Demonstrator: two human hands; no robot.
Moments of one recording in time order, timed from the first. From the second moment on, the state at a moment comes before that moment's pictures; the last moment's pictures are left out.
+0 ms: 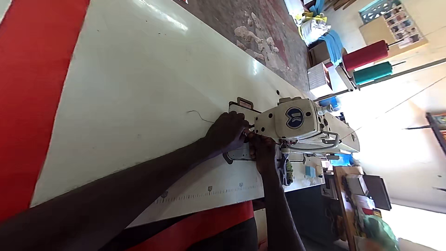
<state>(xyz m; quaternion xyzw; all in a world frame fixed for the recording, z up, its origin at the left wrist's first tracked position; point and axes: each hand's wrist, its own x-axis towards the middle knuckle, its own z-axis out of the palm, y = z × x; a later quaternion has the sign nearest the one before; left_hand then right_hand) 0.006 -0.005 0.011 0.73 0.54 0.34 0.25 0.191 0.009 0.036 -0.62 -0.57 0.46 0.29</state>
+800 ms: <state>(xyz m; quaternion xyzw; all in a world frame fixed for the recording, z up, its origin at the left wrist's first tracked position) 0.005 -0.004 0.009 0.73 0.54 0.34 0.25 0.195 0.007 0.034 -0.60 -0.56 0.48 0.32</state>
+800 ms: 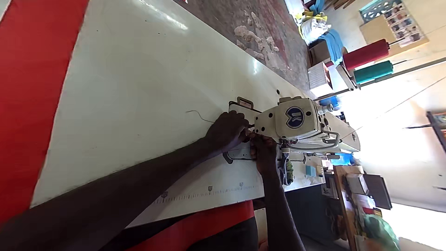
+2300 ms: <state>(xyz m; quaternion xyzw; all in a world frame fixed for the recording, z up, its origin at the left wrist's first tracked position) 0.009 -0.003 0.004 0.73 0.55 0.35 0.22 0.193 0.006 0.033 -0.59 -0.55 0.49 0.35</state>
